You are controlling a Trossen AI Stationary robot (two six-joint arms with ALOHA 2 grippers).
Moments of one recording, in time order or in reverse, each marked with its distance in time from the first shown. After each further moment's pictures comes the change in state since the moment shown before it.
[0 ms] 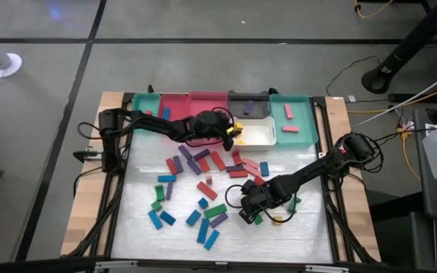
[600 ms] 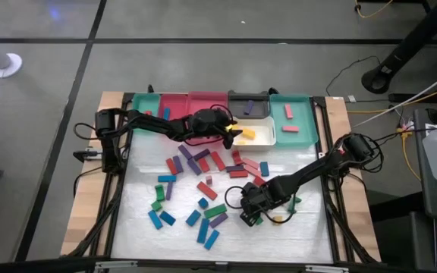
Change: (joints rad) left arm 0.001 -0.041 0.004 0.003 -0.011 -0.016; right arm -0.002 0.022 0.000 0.013 -0.081 0.000
